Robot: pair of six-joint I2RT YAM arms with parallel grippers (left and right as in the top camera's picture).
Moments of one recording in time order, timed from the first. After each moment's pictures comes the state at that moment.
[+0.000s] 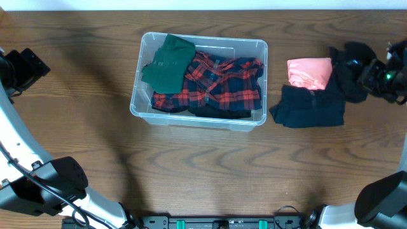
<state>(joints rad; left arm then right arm) 0.55 1.86 2.20 -1.60 -0.01 -0.25 -0.42 1.63 1.54 -1.03 -0.34 0.14</state>
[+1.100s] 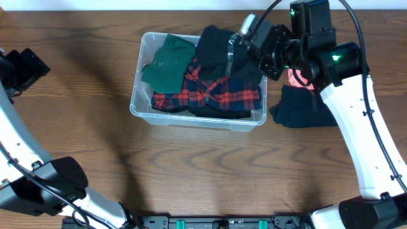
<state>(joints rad) 0.55 1.86 2.20 -1.60 -0.01 -0.25 0.30 1.63 1.73 -0.90 -0.34 -0.72</state>
